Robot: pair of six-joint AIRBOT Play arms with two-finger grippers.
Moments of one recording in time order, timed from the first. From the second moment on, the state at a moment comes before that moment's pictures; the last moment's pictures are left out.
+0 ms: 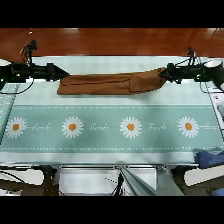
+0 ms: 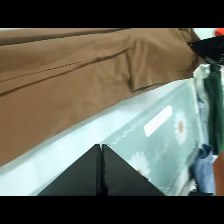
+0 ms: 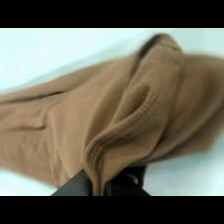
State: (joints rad) left arm 0.20 -1.62 1.32 0.40 -1.30 -0.88; right arm -0.20 -1.66 1.38 -0.71 1.06 1.21
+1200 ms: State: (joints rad) left arm -0.46 -1.66 1.19 0.48 -0.93 -1.04; right arm 0.26 -1.08 1.38 -1.37 1.34 1.74
